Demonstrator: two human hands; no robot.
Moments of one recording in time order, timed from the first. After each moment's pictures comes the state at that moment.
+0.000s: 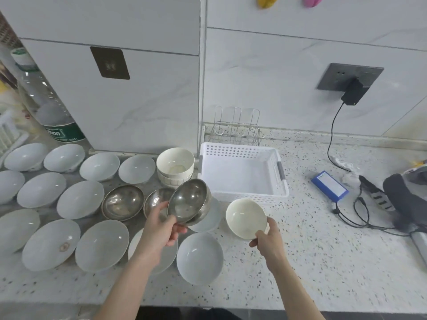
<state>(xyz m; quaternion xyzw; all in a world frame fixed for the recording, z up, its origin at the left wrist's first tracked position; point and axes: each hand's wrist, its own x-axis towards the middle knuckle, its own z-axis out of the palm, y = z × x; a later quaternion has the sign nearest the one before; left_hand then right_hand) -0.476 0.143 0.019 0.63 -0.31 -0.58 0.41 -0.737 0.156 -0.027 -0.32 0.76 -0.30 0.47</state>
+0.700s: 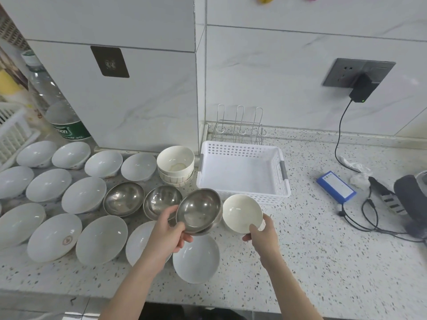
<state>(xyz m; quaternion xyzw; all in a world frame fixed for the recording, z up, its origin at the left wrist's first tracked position) -0.496 0.158 0.006 0.66 -0.37 -0.56 0.34 -0.738 0.146 -0.043 -0.33 0.74 -0.32 0.49</state>
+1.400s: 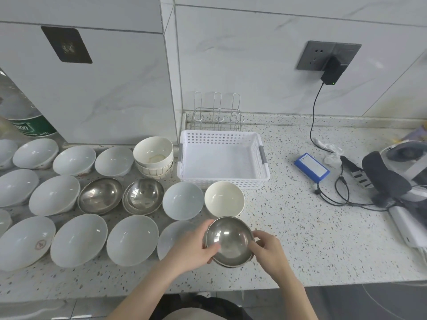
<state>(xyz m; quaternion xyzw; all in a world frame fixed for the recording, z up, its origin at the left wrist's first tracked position) -0.562 0.177 -0.025 0.54 -0.67 -0.51 0.06 -0.782 0.218 -0.033 -0.45 0.70 -0.27 0.49</state>
